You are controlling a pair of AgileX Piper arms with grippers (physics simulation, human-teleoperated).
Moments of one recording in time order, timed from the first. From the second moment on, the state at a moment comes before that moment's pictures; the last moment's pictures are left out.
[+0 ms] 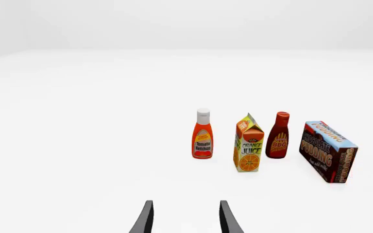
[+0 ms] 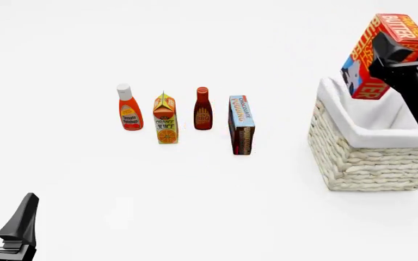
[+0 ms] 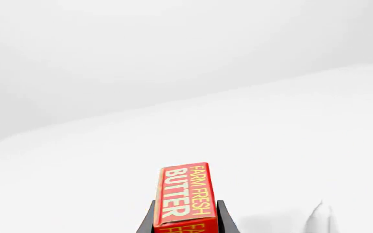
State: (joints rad) left arm 0.00 0.00 0.00 0.00 0.00; right arm -0.01 1.14 -0.71 -0.58 0.22
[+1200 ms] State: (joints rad) left arm 0.00 0.00 0.00 0.00 0.00; right arm -0.16 1.32 -0.70 -0.71 0.21
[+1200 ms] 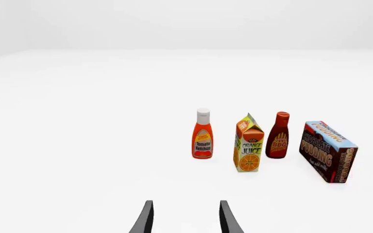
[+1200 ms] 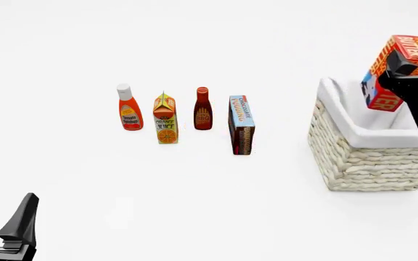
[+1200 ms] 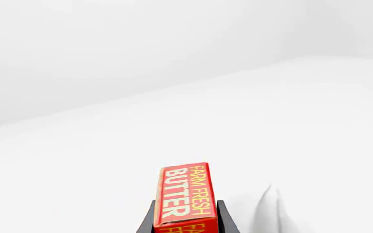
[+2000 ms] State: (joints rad) left arm 0.00 0.00 0.00 0.00 0.00; right arm -0.23 1.44 -0.73 -0.78 0.18
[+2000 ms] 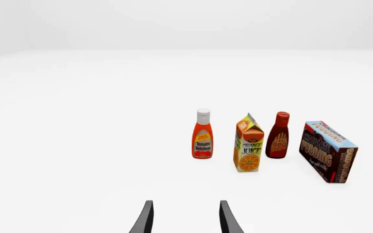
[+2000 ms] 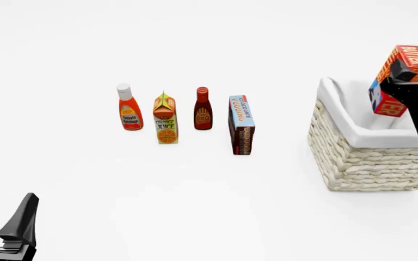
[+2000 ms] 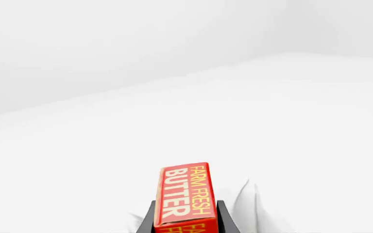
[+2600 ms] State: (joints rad) left arm 0.00 0.00 0.00 0.00 0.00; right arm -0.24 1.51 -0.74 -0.82 0.17
